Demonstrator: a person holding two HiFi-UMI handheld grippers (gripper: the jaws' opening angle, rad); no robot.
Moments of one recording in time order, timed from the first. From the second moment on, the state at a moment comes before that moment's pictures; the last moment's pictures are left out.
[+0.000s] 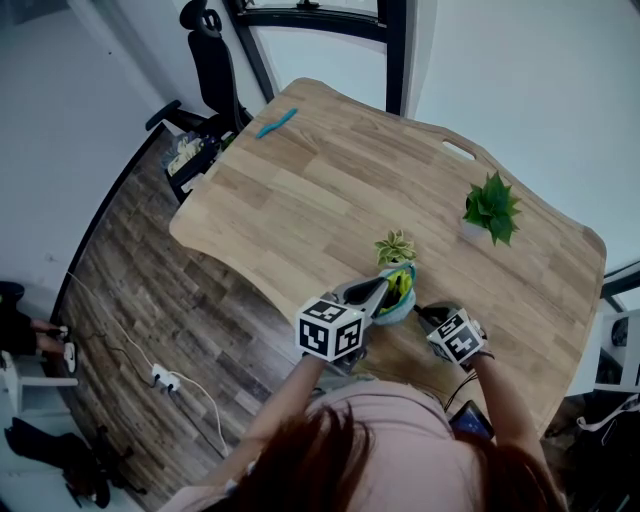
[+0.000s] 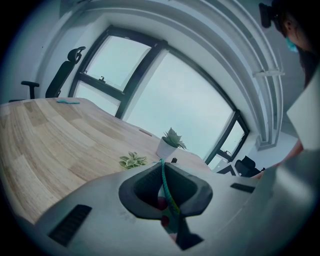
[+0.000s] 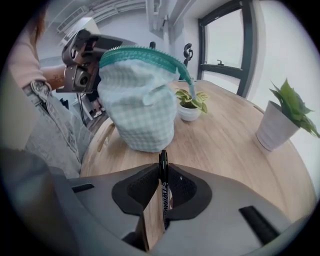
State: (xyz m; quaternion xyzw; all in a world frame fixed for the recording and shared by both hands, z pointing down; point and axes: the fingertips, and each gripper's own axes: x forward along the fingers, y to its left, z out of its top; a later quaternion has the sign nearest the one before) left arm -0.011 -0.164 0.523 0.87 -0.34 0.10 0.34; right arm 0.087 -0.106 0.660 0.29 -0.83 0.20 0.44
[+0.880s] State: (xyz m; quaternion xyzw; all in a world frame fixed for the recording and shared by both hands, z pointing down) left arm -0.008 -0.167 0.522 0.87 -0.34 0.09 0.33; right arm 0.118 -0.162 0.543 0.48 -0.81 0.33 0.07
